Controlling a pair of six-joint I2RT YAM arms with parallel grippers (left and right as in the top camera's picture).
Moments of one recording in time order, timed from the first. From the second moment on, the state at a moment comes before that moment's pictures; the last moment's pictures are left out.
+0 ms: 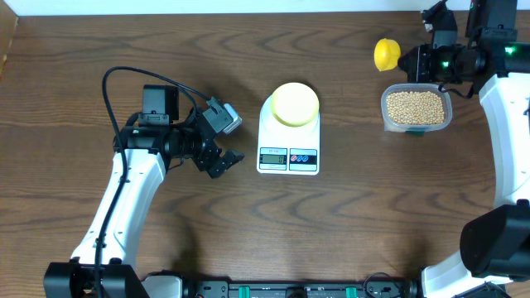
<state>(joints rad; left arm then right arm) -0.05 1.43 1.02 -0.73 0.59 0.77 -0.08 1.75 1.71 -0.94 -0.47 -0.06</state>
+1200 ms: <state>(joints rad) -0.05 1.43 1.02 -0.76 0.55 1.06 -0.08 1.75 1.71 -0.94 -0.47 -0.06</state>
